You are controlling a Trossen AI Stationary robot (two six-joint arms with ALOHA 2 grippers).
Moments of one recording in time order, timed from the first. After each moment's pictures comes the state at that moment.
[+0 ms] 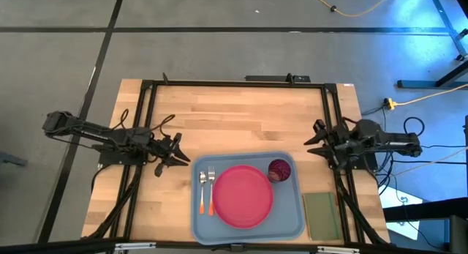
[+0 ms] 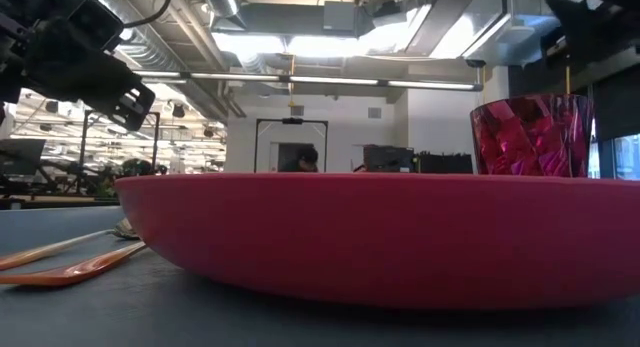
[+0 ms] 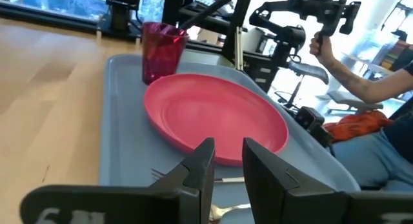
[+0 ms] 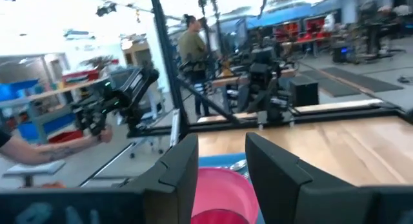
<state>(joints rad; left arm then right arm) -0.12 0.50 0.01 0.38 0.23 -0.26 0.06 0.00 0.21 -0.09 -0.20 0.21</state>
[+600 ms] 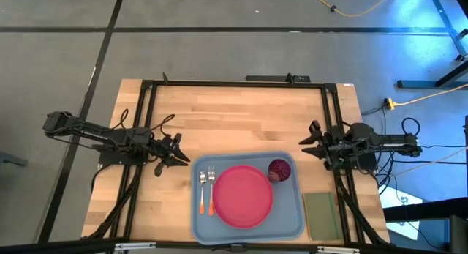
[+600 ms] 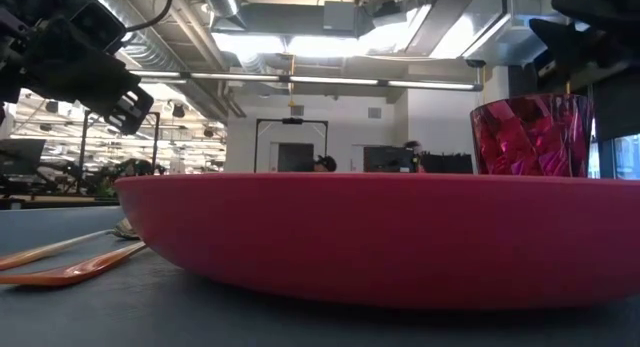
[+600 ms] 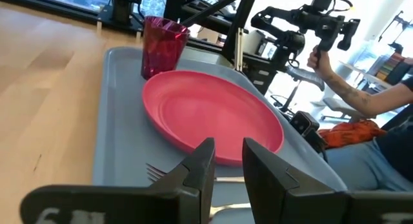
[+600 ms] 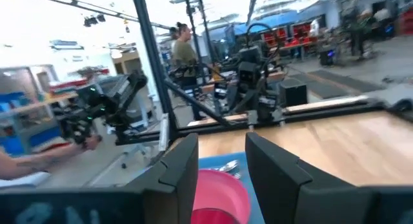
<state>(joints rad) -0.12 0.49 0.01 0.37 0.23 -0.32 0.06 0.00 0.09 0.06 -0.14 0.25</state>
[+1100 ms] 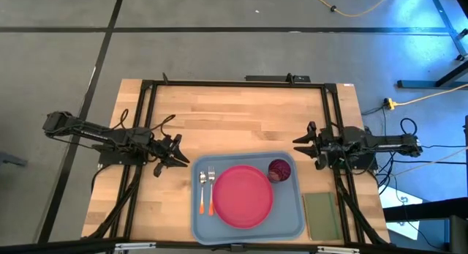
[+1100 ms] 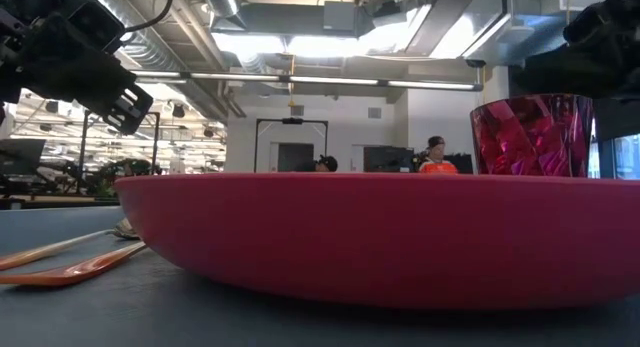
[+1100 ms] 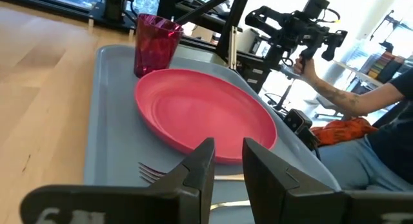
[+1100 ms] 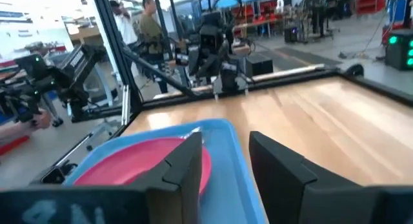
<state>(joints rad) -0.12 0.49 0.01 0.38 0.26 -0.33 0.06 0.01 0.01 0.02 0.00 0.21</state>
